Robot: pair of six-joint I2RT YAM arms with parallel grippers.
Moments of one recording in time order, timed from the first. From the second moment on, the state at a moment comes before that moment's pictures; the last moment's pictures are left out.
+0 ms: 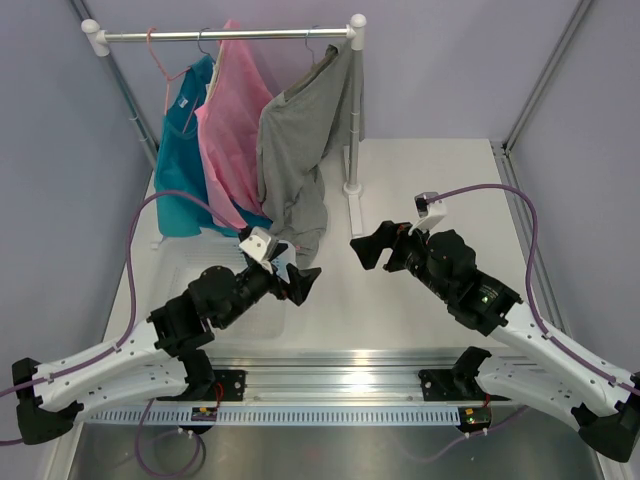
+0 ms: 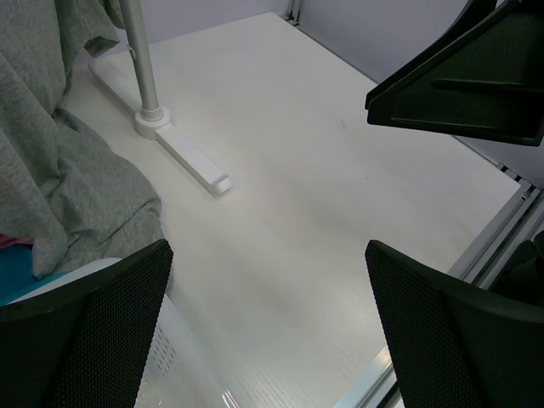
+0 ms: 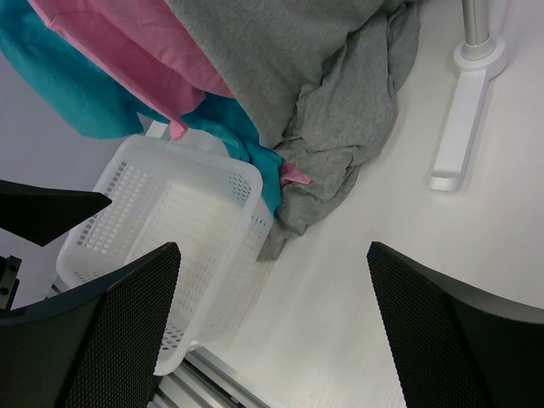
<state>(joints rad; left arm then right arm) -1.08 0.71 0.68 -0.05 -0.33 -0.19 0.81 0.84 0.81 -0.18 0.20 0.58</state>
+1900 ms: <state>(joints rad) -0.37 1.62 1.84 -0.37 0.25 0.21 0.81 0.86 0.78 -0.10 -0.06 0.46</state>
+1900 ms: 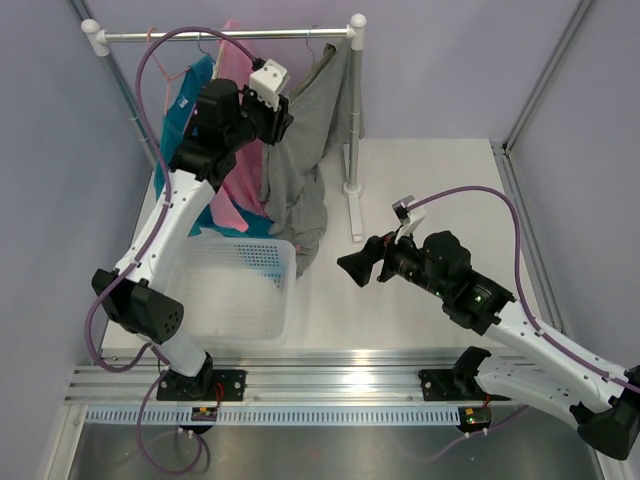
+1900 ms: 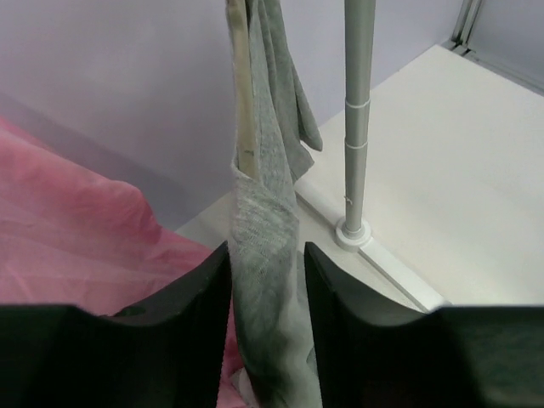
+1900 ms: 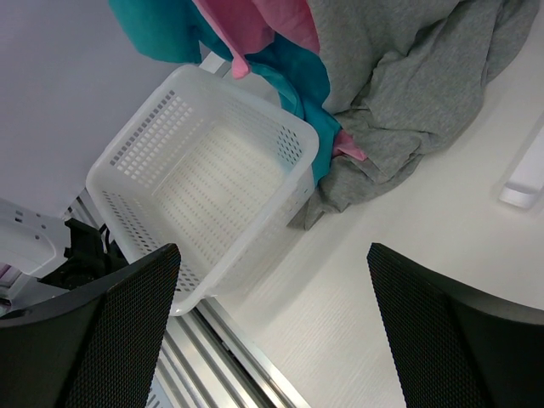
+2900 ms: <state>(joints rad) -0.37 1.49 1.73 -0.24 0.10 0.13 0.81 0.87 0.78 -0.12 -0.03 0.45</state>
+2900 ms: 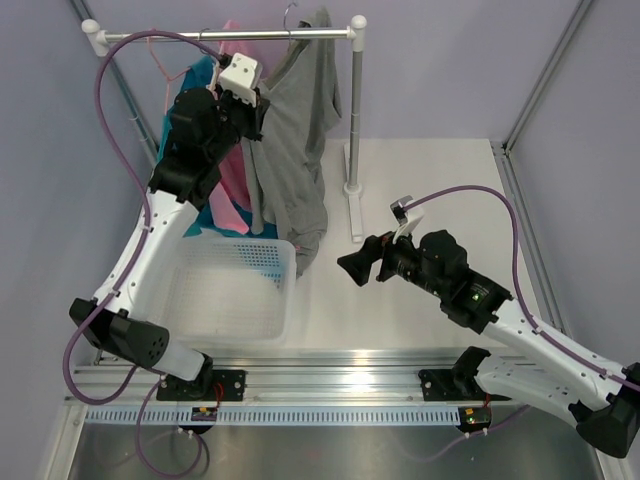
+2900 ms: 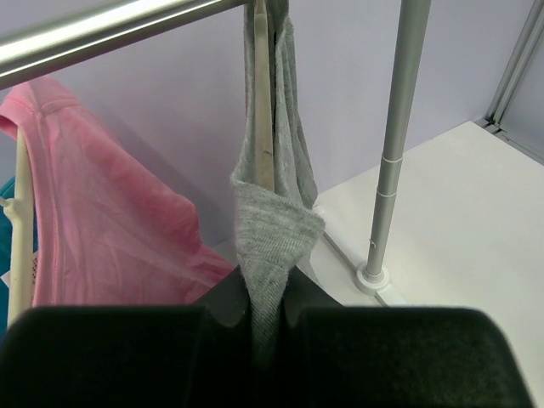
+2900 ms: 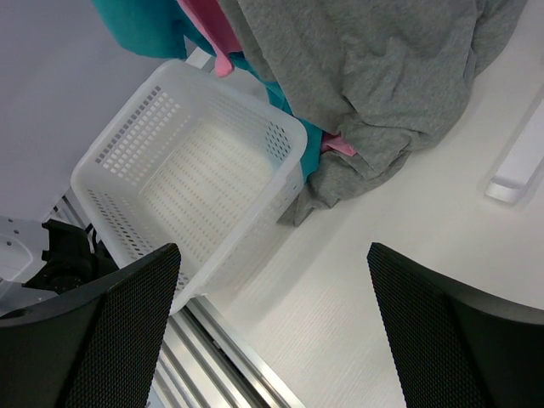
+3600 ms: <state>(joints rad) -0.37 1.30 1.66 -0.41 0.15 0.04 0.81 0.89 0.78 -0.12 0.00 0.43</state>
